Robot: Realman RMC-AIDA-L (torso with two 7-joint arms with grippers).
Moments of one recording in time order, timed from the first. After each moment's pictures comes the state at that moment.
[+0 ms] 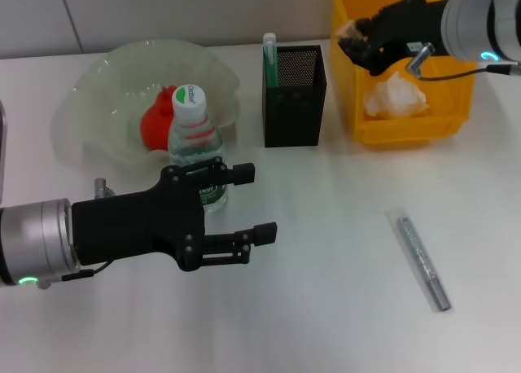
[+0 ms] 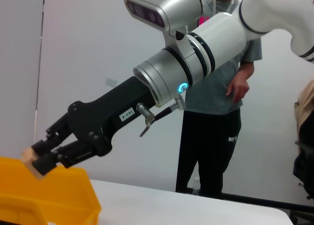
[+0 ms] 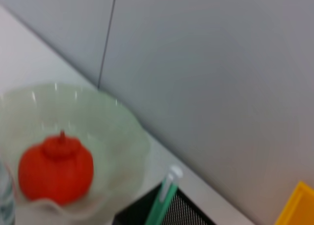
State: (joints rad) left arm -0.42 -2.07 1.27 0.67 1.44 1.57 -1.17; right arm 0.42 2.08 -1.46 -1.61 -2.58 -1.03 2.44
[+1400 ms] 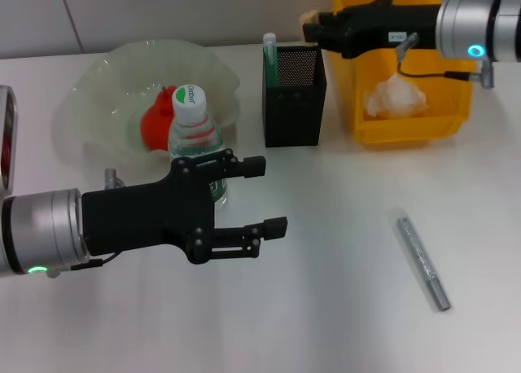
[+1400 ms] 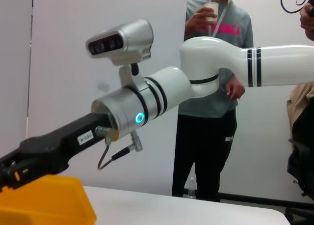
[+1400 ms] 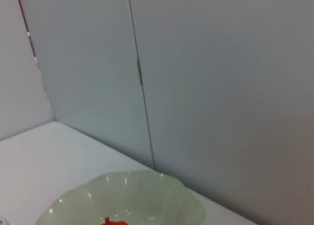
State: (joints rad) left arm -0.45 -2.07 1.27 0.66 1.44 1.57 -1.15; right arm 0.68 2.03 -1.02 -0.82 -1.87 -1.03 1.77
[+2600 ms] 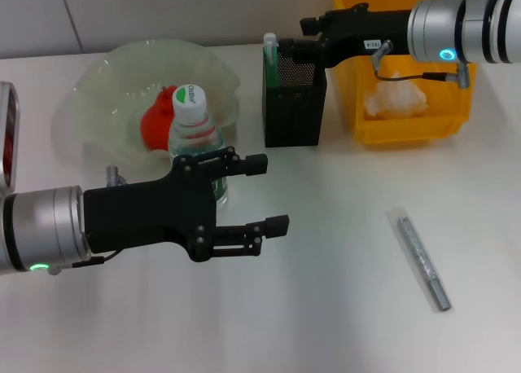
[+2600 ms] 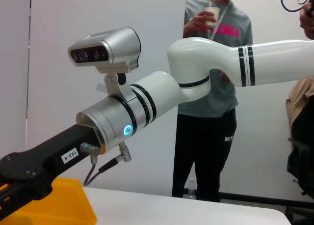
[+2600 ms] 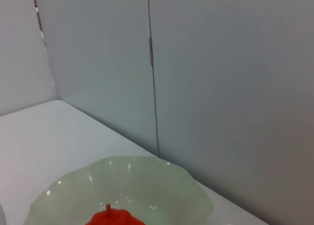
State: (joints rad) left arm -0.46 -2.07 1.27 0.66 1.44 1.57 -1.15; right arm 0.75 2.04 -1.03 -0.72 -1.90 -0.98 1.69
